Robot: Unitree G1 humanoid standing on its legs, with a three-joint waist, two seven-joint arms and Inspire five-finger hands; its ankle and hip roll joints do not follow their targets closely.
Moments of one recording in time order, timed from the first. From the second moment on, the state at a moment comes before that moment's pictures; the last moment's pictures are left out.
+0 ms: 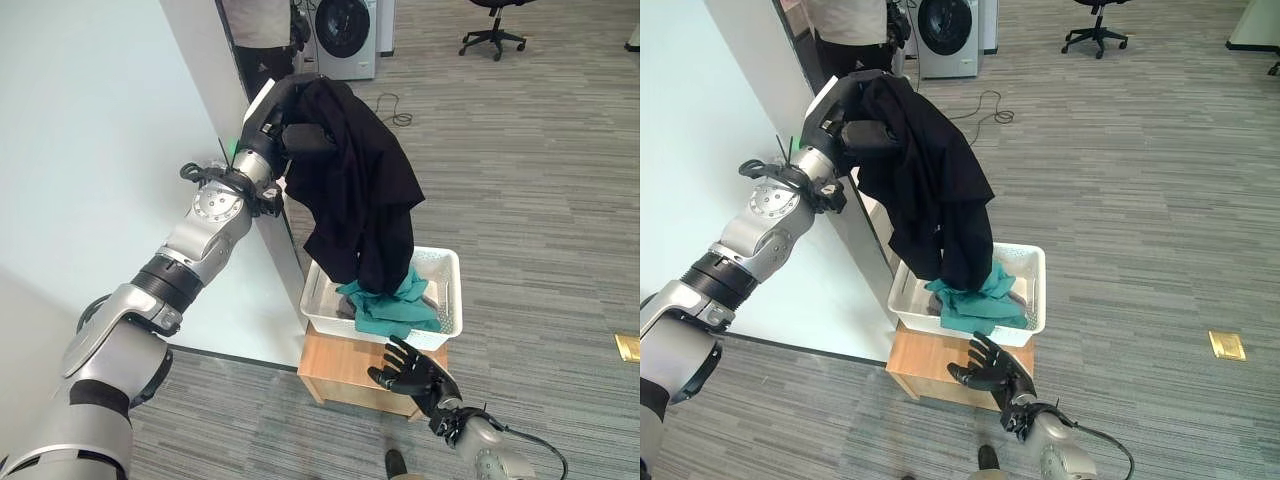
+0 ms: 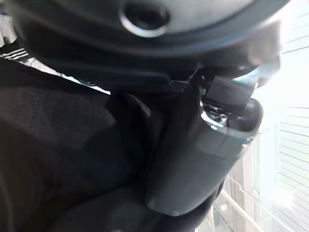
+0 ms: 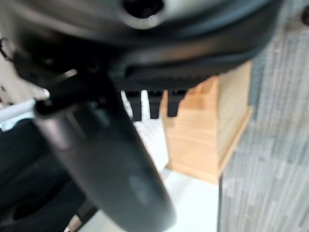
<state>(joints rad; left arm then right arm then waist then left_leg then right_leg) -1.07 0.60 -0.63 0.55 -0.86 -0.16 0.03 0.07 -0.39 0.29 0.46 0.77 0.01 0.12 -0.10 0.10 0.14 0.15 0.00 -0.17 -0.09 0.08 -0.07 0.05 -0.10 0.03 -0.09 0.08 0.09</state>
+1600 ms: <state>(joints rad) -1.17 0.54 -0.68 0.92 -0.68 -0.10 0.01 0.11 -0.42 0.29 0.38 0.77 -0.01 0.13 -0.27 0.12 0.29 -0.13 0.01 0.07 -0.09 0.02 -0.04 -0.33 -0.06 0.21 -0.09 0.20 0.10</state>
